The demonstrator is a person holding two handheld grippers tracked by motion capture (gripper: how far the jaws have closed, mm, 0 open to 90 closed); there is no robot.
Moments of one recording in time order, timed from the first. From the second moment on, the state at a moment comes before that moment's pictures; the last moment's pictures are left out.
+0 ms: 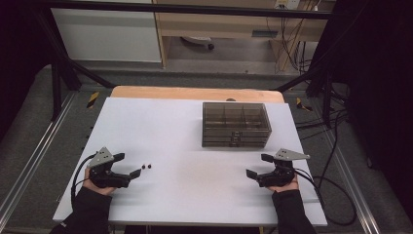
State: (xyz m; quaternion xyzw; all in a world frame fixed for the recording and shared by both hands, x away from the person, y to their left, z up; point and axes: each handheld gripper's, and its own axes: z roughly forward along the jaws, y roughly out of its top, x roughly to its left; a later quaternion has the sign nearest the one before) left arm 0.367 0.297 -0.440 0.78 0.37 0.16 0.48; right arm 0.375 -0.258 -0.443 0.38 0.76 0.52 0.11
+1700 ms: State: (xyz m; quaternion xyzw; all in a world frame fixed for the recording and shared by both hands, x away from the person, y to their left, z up) left arm 0.368 0.297 -0.441 0.78 0.37 0.16 0.47; right arm 0.380 -0.226 -0.431 0.32 0.81 0.46 0.18
